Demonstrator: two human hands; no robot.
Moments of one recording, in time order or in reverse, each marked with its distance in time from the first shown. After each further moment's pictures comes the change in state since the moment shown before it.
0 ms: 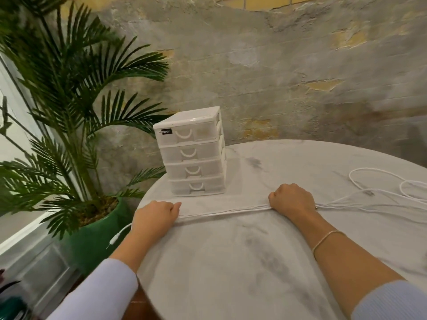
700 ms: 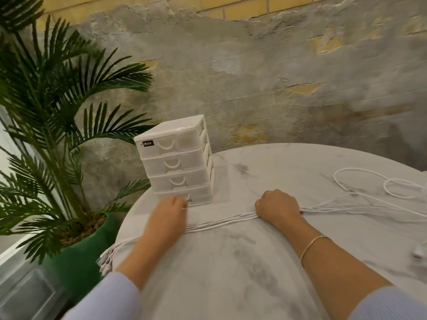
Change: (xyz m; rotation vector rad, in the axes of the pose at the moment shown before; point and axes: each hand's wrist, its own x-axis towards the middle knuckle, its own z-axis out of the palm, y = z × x) left_hand 0.020 0.042 0.012 -0.214 0.317 0.322; right_hand 0.001 -0.003 0.000 -0.036 -0.054 -0.027
